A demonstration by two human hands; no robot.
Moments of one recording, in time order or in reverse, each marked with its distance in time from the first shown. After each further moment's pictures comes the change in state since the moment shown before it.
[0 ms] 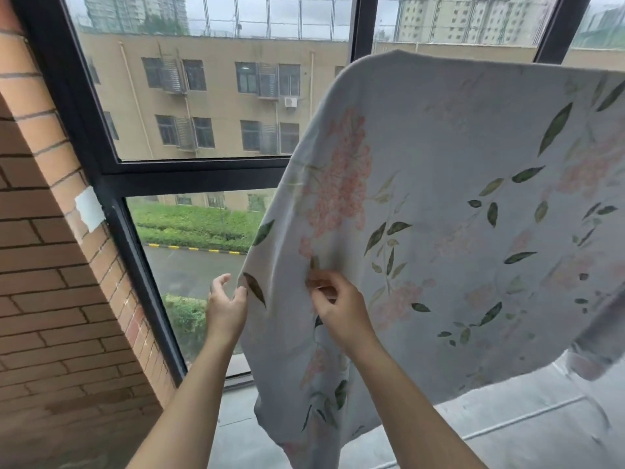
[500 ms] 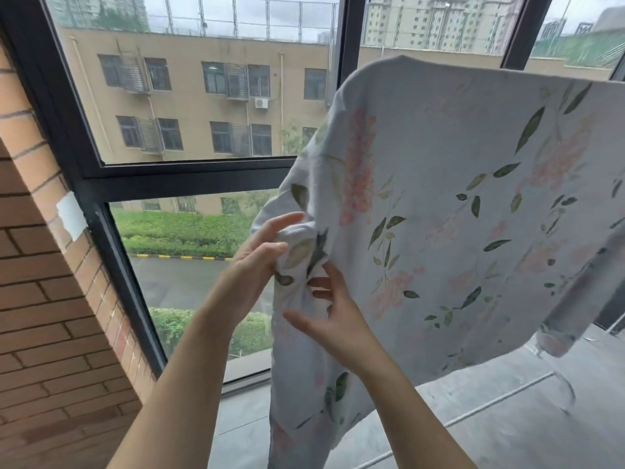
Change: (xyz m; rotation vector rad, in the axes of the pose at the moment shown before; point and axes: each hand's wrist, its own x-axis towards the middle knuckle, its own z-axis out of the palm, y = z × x) left_hand -0.022 0.095 -0.060 -0.709 -0.936 0.394; right_hand -0.039 -0.030 0.030 -0.066 -0.058 0.018
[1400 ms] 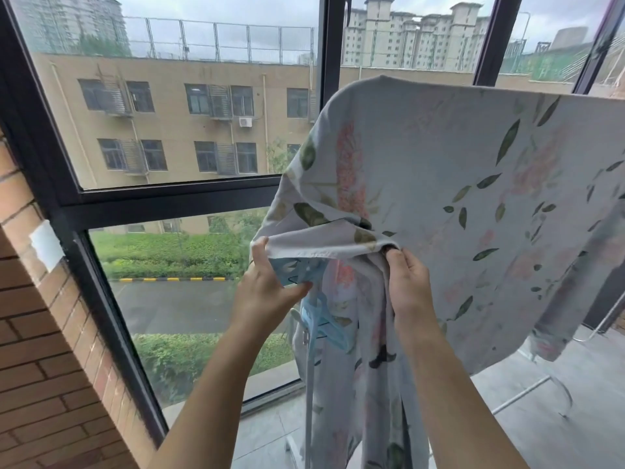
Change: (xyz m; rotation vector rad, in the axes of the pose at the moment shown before) left_hand 0.032 -0.042 0.006 1.047 0.427 -0.091; right_hand 0.045 -0.012 -0.070 0.364 0.595 0.039
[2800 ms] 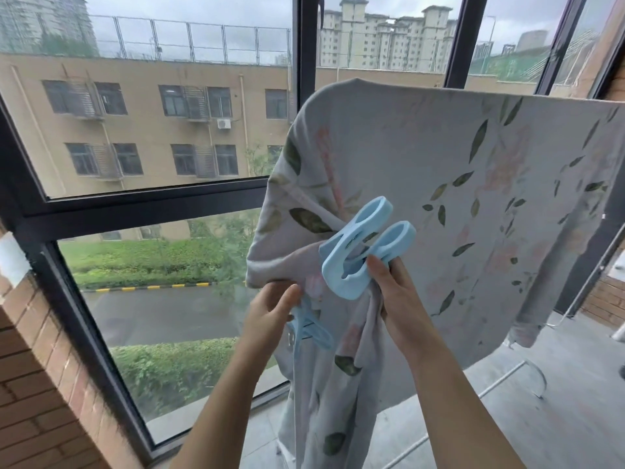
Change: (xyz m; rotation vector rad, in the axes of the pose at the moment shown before) left_hand -0.025 -0.005 0.032 -0.725 -0.191 -0.129; right_hand -0.012 0.003 -0.029 0.259 -0.357 -0.010
